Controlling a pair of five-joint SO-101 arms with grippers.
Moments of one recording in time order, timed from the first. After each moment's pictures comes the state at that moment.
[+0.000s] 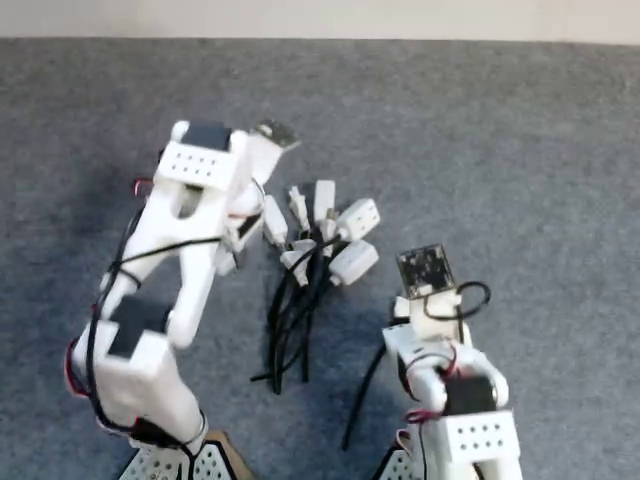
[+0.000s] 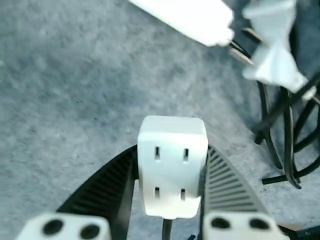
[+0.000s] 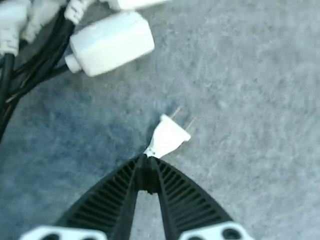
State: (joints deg) left arm 5.2 11.5 -0.8 90.9 -53.6; right arm -12.0 -81.1 85.7 57.1 13.1
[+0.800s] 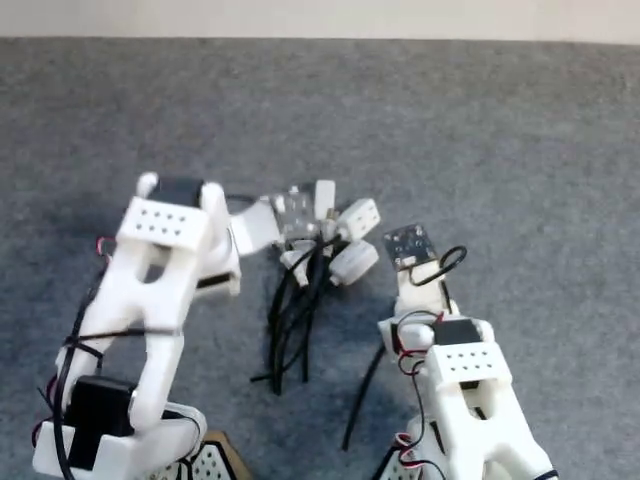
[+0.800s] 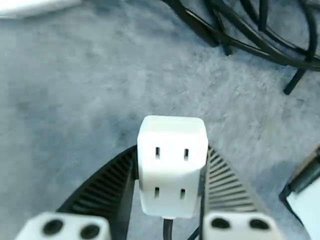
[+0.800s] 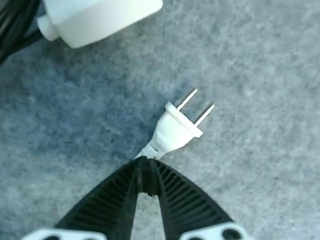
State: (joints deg) left arm 3.7 -12.3 18.8 93.6 -99.8; right arm -12.0 -45.5 75.9 45.5 15.6
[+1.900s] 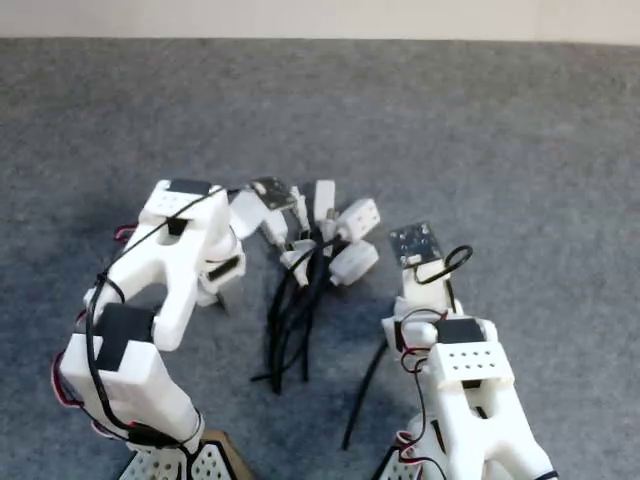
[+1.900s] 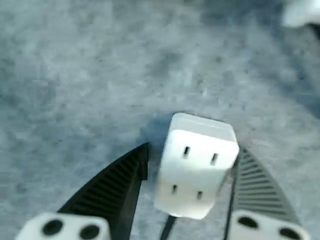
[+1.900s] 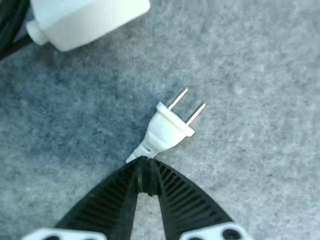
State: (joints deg) left arm 2.6 10.8 23.6 69.6 -79.3; right arm -10.5 -45.5 75.6 45.5 15.6
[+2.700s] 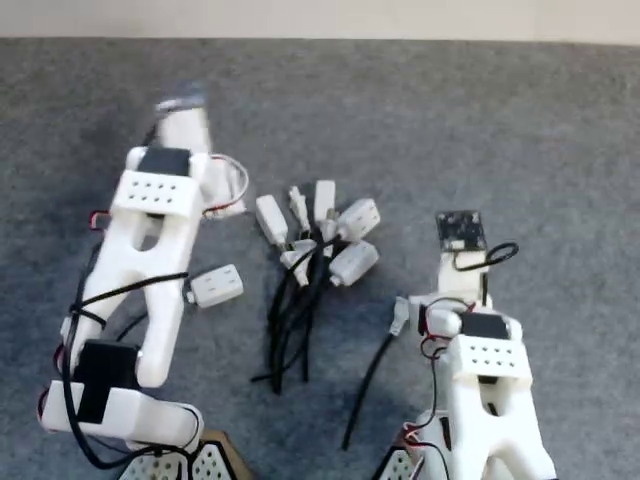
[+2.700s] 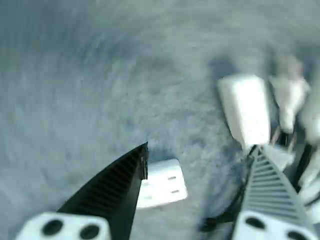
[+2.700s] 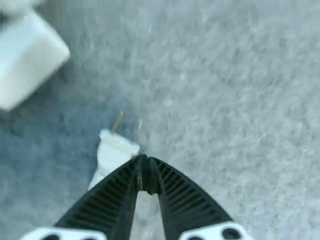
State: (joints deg) left arm -1.6 -1.8 13.2 69.3 -4.6; right arm -1.7 -45.5 71.6 43.9 9.5
